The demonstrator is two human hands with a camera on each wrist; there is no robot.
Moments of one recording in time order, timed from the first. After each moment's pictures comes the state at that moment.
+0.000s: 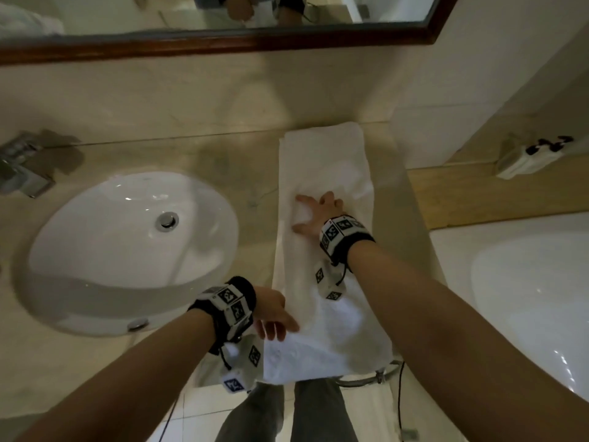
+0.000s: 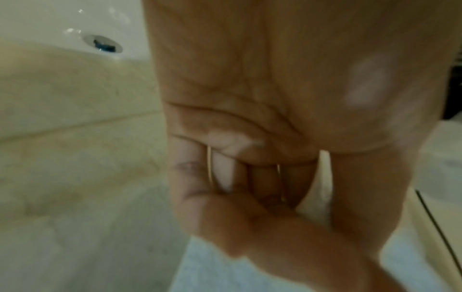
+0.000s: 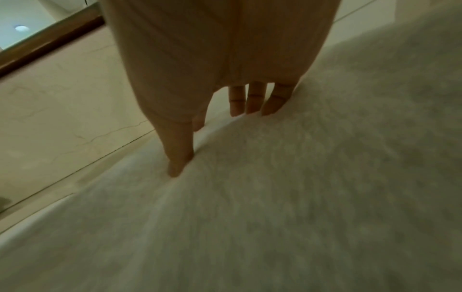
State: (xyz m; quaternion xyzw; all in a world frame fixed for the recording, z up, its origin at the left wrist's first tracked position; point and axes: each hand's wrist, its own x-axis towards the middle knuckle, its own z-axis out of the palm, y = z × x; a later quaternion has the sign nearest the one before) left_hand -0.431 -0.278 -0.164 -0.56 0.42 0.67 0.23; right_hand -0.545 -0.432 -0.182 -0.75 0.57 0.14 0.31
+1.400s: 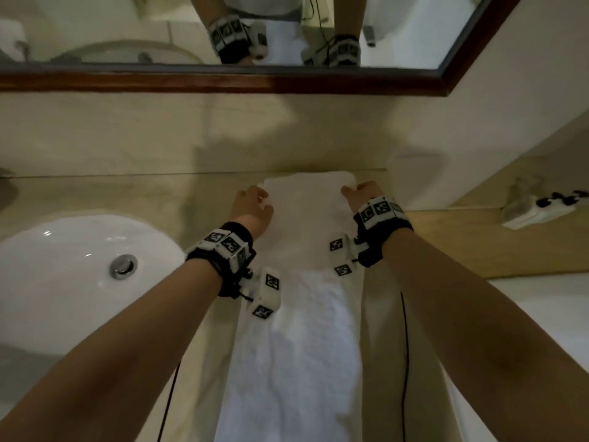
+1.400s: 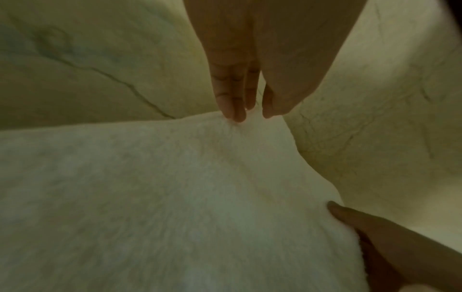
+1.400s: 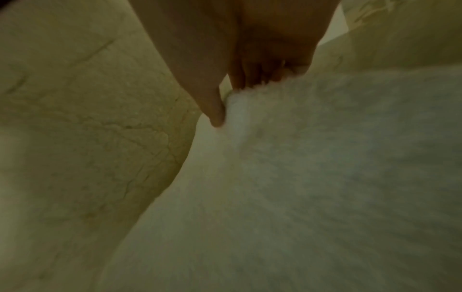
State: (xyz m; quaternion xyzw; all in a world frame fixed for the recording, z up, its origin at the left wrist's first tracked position) left_hand -0.396 -0.525 -0.180 -0.81 0.42 0.34 -0.21; right_hand -0.591 -0.629 -0.181 -0.55 0.74 -0.07 0.39
